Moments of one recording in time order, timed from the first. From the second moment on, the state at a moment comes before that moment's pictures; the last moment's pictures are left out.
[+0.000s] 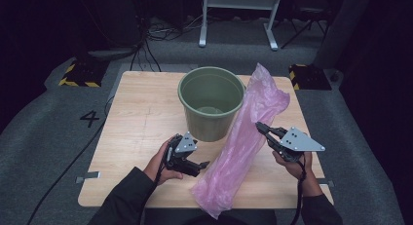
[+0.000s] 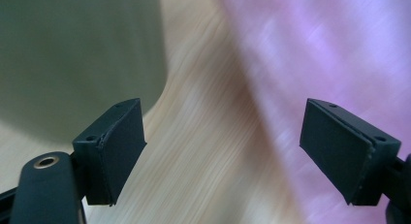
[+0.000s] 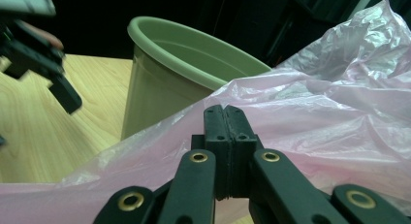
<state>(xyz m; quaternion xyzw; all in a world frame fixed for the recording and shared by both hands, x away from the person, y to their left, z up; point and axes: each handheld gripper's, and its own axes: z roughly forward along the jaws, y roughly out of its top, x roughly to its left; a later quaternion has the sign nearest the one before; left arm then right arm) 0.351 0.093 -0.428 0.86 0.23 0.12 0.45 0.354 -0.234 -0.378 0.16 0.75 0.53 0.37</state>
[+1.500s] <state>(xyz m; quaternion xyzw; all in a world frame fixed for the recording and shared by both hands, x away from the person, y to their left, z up) 0.340 0.085 -0.433 0.84 0.22 0.23 0.44 0.339 -0.156 -0.344 0.04 0.75 0.56 0.36</state>
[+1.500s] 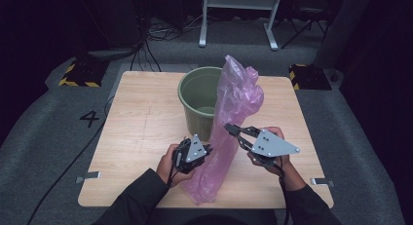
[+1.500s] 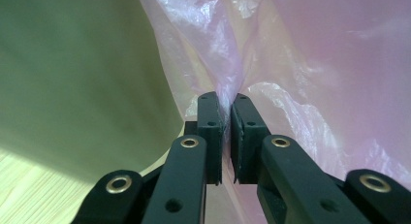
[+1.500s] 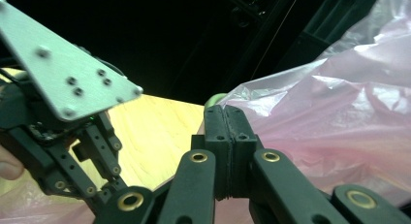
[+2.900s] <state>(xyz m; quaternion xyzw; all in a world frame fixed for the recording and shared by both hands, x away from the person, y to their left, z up) 0.307 0.129 -0.413 0.82 0.20 0.24 0.48 0.375 -0.169 -0.299 0.15 0.73 0.56 0.35</state>
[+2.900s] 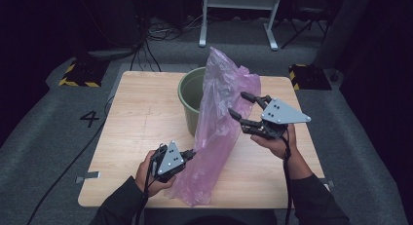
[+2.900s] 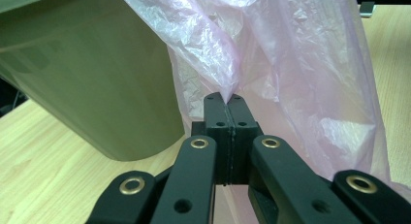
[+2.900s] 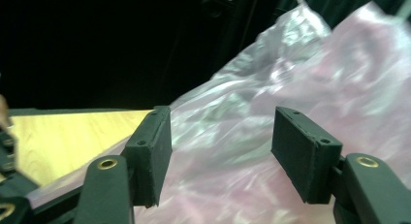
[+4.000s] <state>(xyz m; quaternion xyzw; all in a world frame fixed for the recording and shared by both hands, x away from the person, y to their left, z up) 0.300 0.168 -0.380 0.78 0.22 0.29 0.51 0.466 -0.132 -0.304 0.21 0.84 0.44 0.24</state>
